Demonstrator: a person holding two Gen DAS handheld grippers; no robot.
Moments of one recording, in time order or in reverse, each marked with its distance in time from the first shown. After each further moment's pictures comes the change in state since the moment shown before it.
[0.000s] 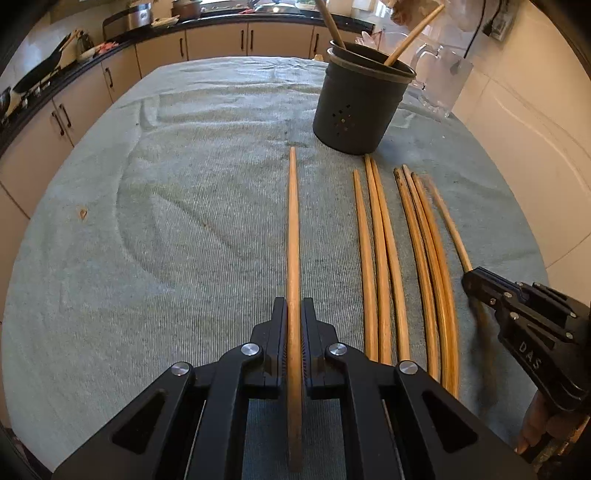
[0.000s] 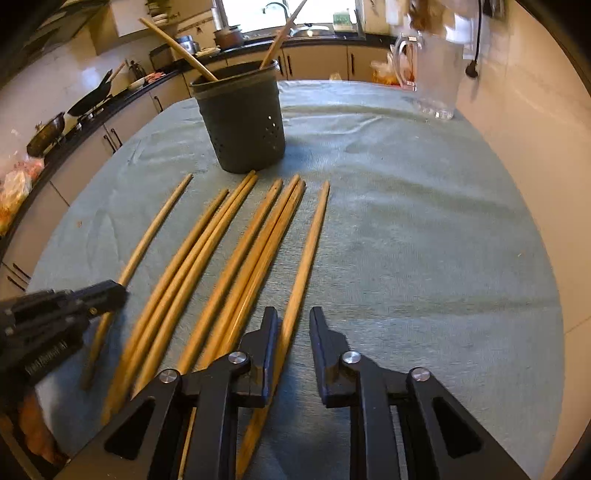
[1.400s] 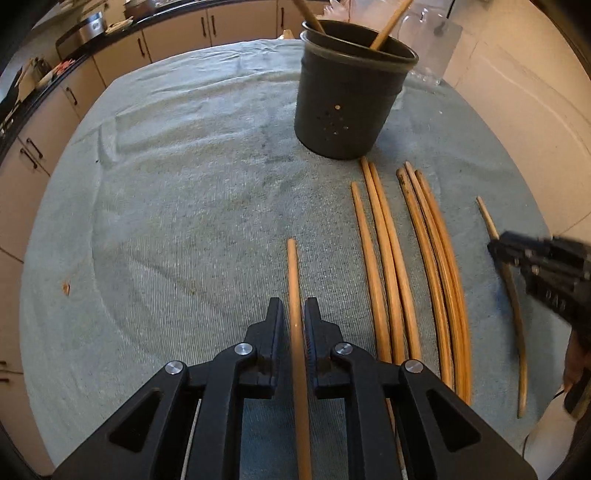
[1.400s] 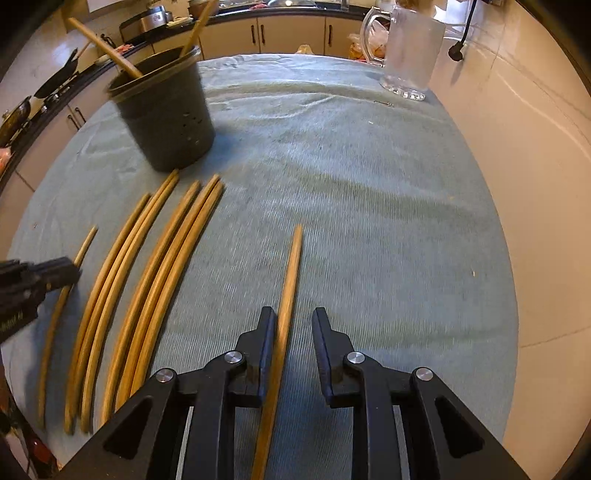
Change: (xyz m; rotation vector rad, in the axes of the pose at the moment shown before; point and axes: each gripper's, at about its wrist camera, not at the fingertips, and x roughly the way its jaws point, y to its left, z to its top) left arm 0.024 -0.007 0.049 0.176 0.127 0.008; right arm 0.020 -0.040 0.046 -0.001 0.167 -0.098
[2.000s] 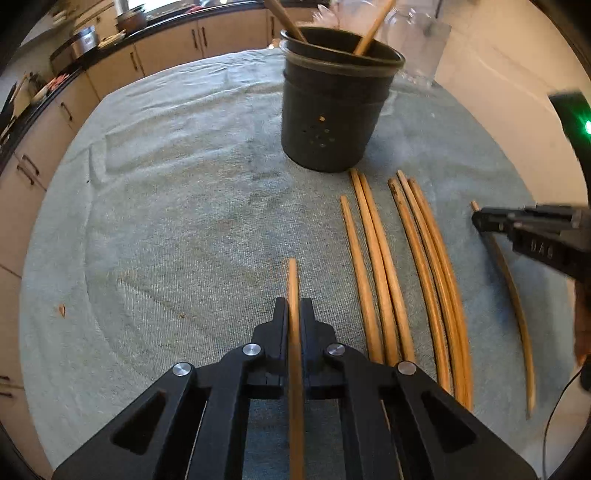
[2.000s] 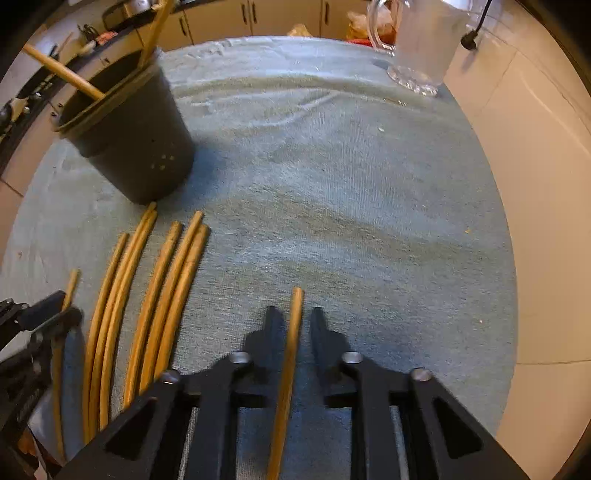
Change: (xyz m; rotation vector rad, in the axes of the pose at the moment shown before) left arm 0.000 -0.012 0.004 0.014 -0.048 -0.004; right arm 0.012 0.005 0.040 0.014 0.049 -0.009
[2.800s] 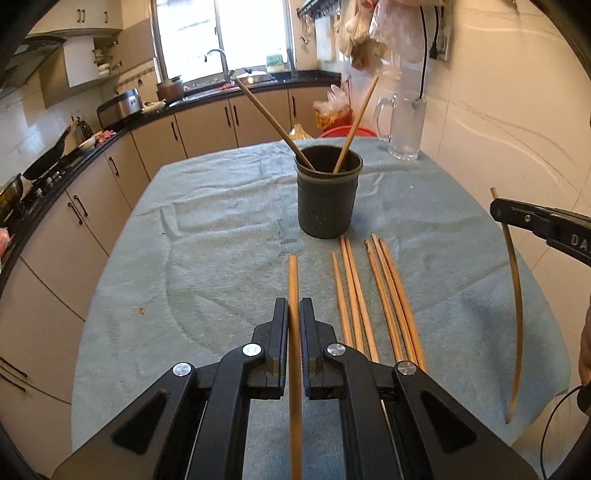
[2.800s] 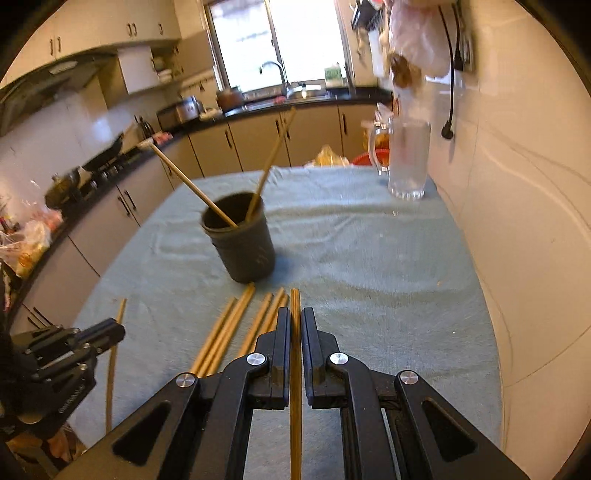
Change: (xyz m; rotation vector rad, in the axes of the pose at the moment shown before) left arm -0.115 -0.018 -0.047 0.014 -0.324 0.123; right arm -0.146 0.005 -0.072 0.033 -0.468 0.181
